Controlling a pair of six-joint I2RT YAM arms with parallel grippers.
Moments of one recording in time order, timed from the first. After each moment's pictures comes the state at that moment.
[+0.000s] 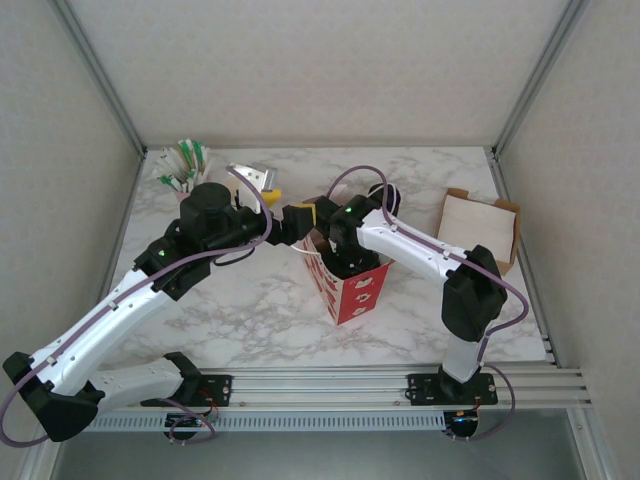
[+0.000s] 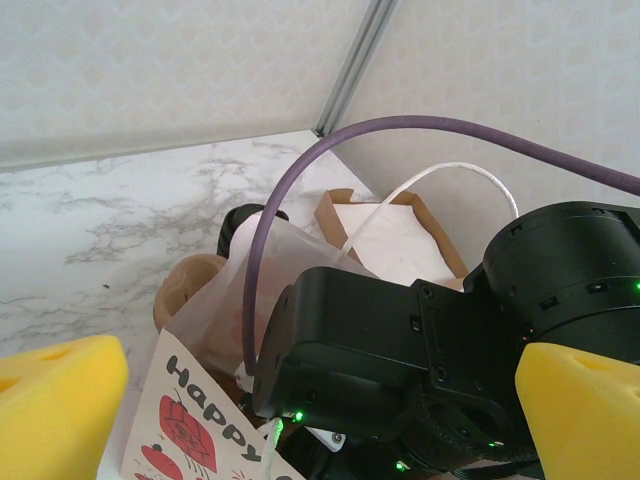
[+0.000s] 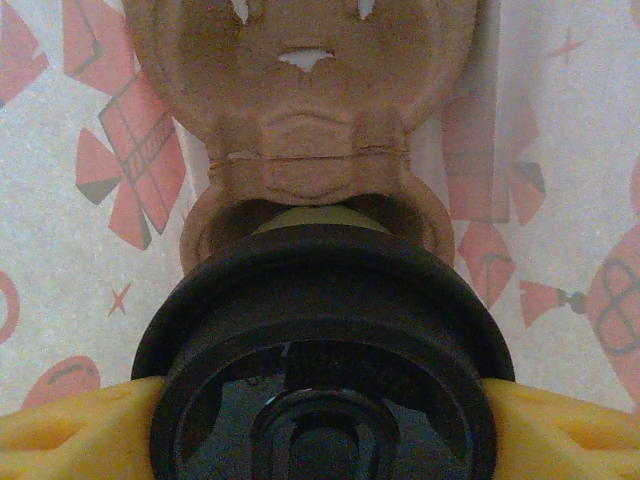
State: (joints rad) left arm -0.67 1.08 1.18 -0.34 0.12 -0.36; right arm 0.85 1.81 1.56 -1.30 0.03 0.41
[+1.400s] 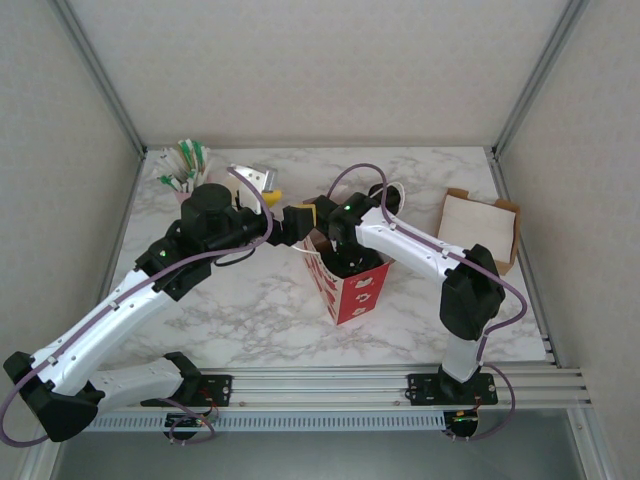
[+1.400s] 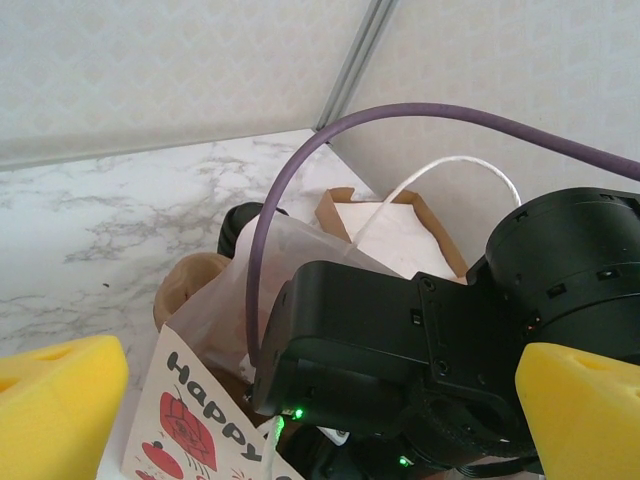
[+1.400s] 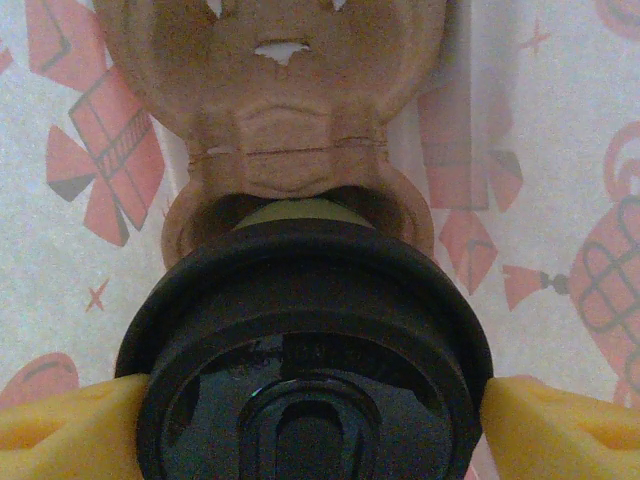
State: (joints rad) left arm -0.67 1.08 1.17 -0.32 0.12 -0.36; right arm 0.85 1.82 1.59 -1.35 0.06 0.44
